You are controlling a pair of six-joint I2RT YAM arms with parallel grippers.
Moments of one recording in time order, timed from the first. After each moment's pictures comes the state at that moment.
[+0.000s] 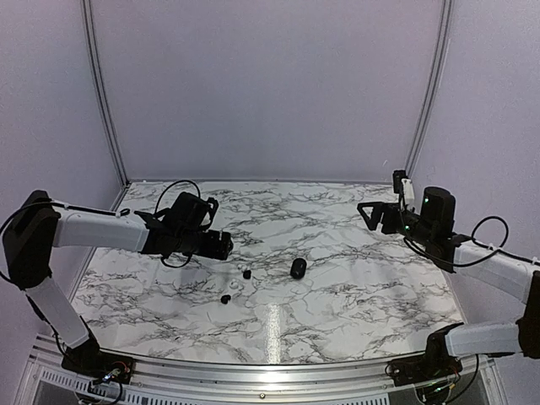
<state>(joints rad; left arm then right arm) -0.73 1.65 0.96 -0.11 -0.16 -0.38 0.22 1.12 0.58 0.26 -0.30 0.25</state>
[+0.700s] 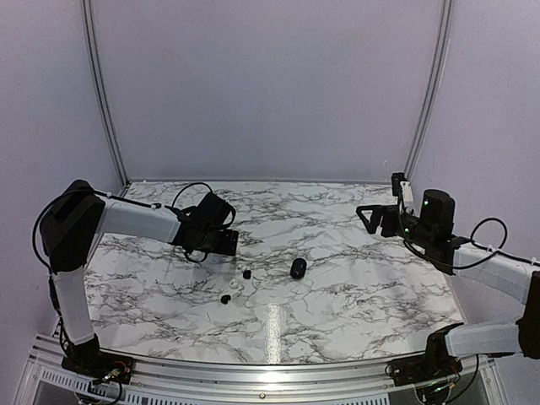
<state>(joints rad) -0.73 1.93 1.19 -0.18 -0.26 -0.43 0.22 1.12 0.56 0.28 -0.33 0.24</state>
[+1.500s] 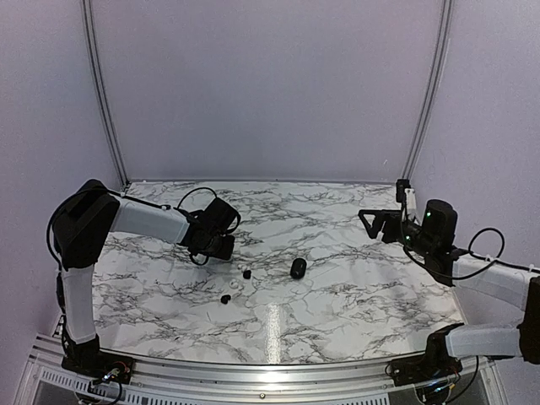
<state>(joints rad) -0.73 2.02 1.25 -0.24 -0.33 -0.39 0.22 1.09 0.46 0.42 -0.31 0.28</state>
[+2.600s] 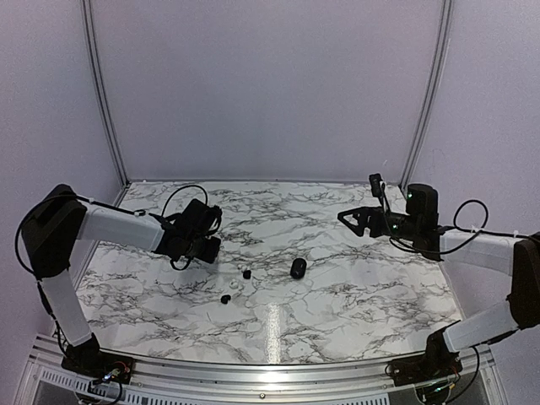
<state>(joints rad) -0.72 1.83 1.03 -0.13 -0.31 -0.22 0.25 1.31 0.66 0.29 -0.63 0.28</state>
